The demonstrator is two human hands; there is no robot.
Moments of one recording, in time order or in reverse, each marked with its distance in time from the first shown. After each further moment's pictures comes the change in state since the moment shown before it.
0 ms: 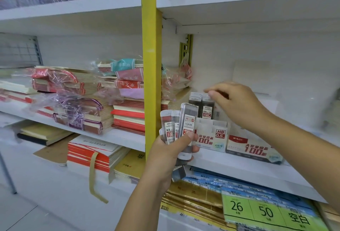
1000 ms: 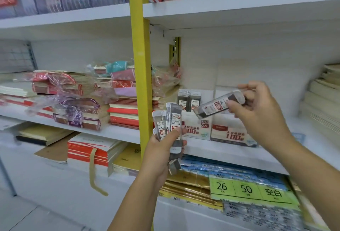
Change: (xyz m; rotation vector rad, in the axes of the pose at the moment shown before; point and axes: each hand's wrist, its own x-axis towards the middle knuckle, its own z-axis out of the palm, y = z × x) left_hand -0.019 -0.006 0.011 -0.052 0.079 -0.012; right_hand -0.087 -0.002 -0.040 0.453 0.276 0.172
